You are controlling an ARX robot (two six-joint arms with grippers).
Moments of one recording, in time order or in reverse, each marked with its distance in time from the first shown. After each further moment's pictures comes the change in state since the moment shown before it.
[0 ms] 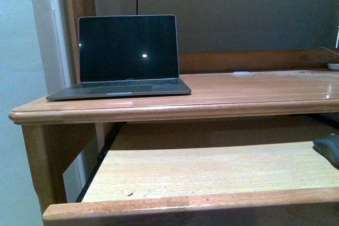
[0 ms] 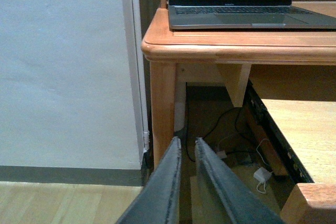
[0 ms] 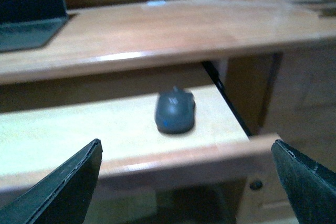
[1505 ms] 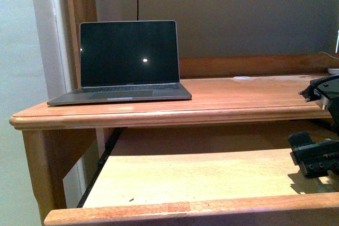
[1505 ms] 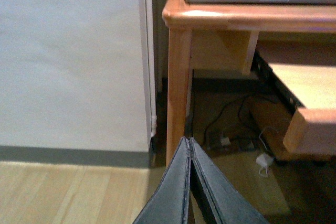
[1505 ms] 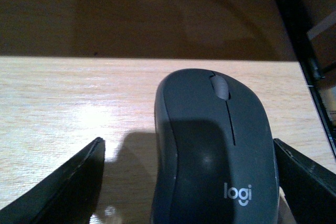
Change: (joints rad) left arm 0.127 -0.772 -0.179 -0.612 0.126 -0.005; right arm -0.040 1.188 0.719 -0.097 0.052 -0.143
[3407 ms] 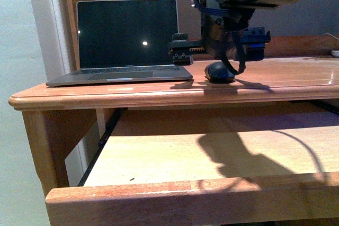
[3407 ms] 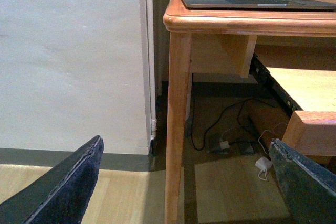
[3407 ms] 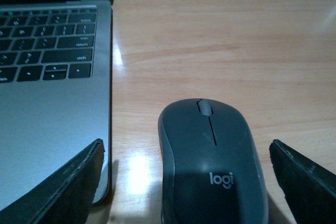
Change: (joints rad) left arm 0.000 -0.085 0.000 -0.059 -0.002 -0.001; right arm 0.285 0.459 0.917 -0.195 0.175 0.199
